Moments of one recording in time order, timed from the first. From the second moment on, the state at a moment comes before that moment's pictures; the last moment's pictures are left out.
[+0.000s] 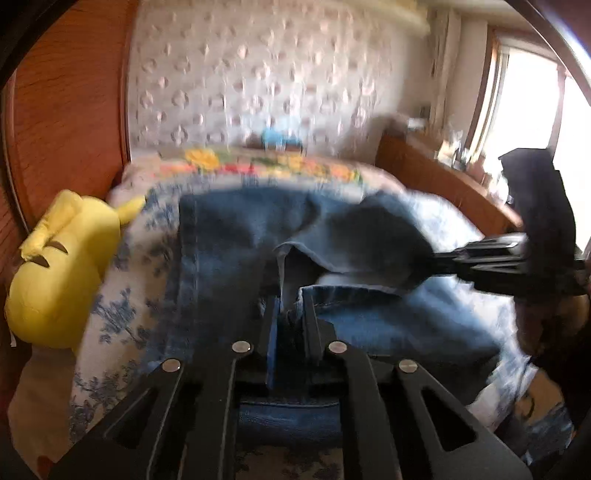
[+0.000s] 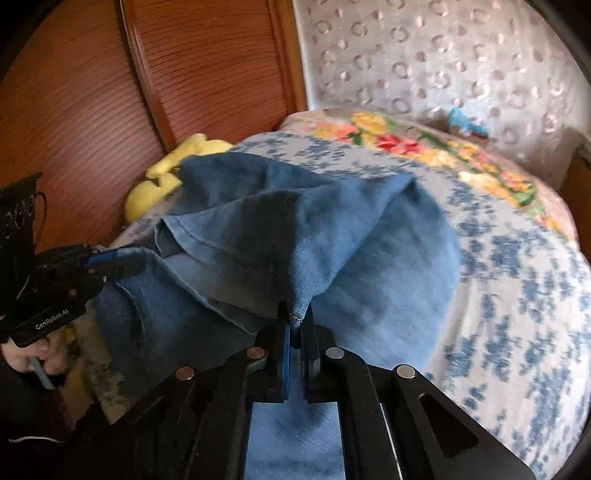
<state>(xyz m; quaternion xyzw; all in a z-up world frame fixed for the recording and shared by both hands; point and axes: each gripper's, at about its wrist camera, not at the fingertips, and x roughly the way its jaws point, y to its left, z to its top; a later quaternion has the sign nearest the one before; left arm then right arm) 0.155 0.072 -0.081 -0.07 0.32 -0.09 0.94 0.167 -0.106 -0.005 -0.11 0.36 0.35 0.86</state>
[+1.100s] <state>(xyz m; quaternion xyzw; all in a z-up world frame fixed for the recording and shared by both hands) 0.119 0.113 -0.073 -0.09 0.33 -0.05 0.94 0.203 0.028 0.104 -0.15 0.26 0.39 0.87</state>
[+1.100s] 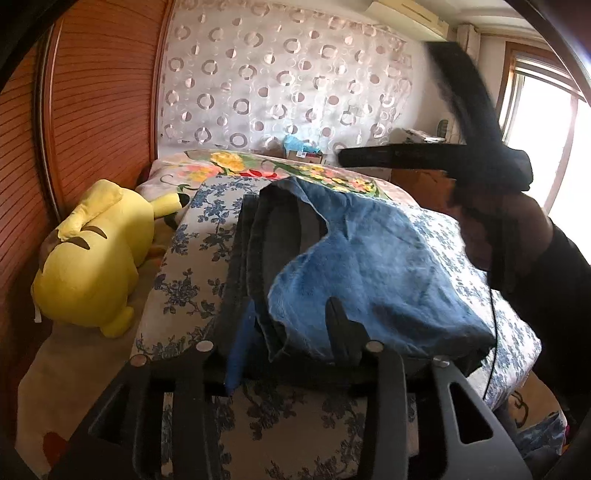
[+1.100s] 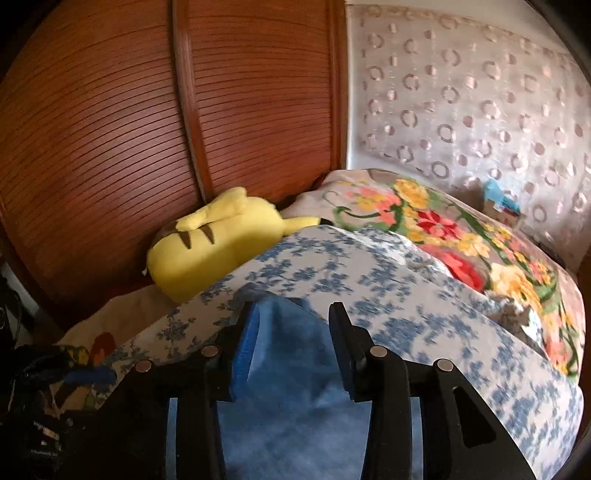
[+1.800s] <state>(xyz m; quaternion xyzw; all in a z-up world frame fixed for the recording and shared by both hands) 0.143 0.119 -0.101 -0.07 0.37 -0.02 0.93 0.175 -0.106 0.048 -0.09 0.35 0.29 0.89</state>
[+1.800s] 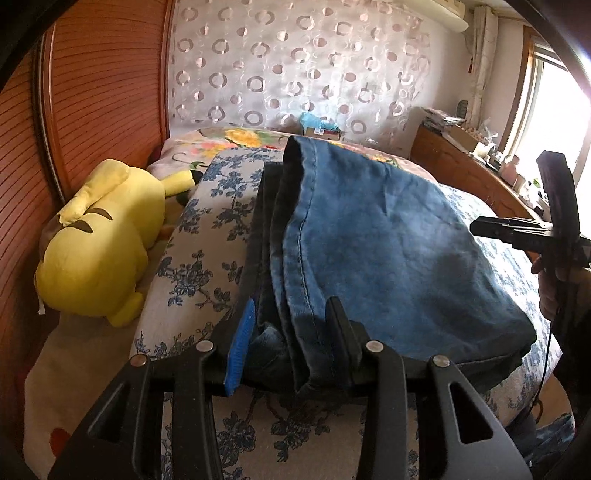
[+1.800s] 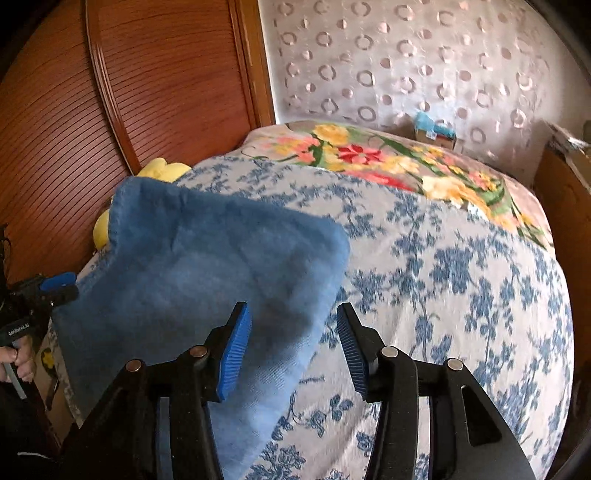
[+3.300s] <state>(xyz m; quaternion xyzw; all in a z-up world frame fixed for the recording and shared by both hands) 0.135 0.061 -0.066 -0.04 0.34 -0.08 0.94 0.098 -0.128 0.011 -0.02 0.39 0.29 0.88</state>
